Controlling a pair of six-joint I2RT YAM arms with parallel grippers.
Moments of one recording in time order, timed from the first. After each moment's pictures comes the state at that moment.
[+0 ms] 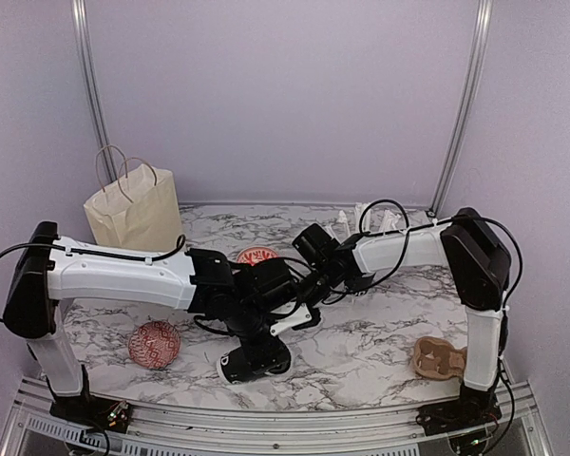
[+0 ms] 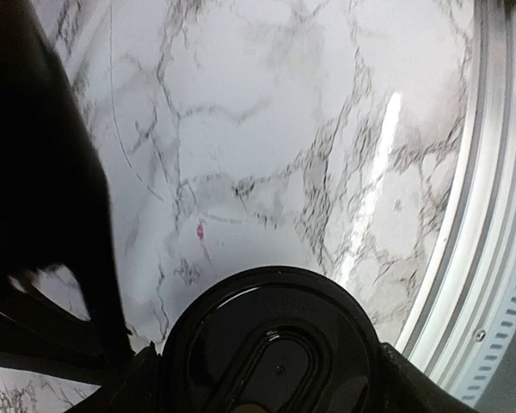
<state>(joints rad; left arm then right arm) -1.21 1.82 1.40 -0.80 0.02 0.05 0.81 2.03 1.36 -0.43 -1.02 -0.01</state>
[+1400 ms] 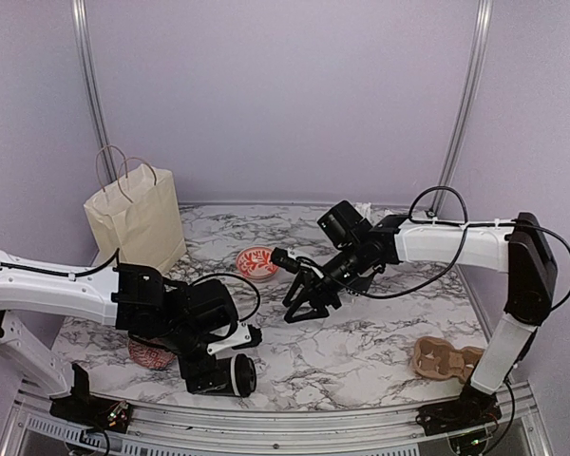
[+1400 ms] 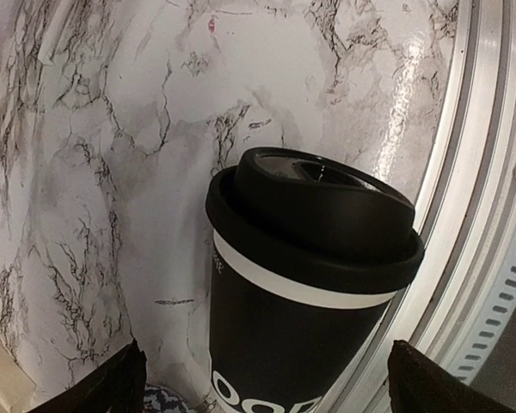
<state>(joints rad) -1.25 1.44 1.03 -0.87 -0.08 0.04 0.79 1.74 1.27 -0.55 -0.83 -0.40</state>
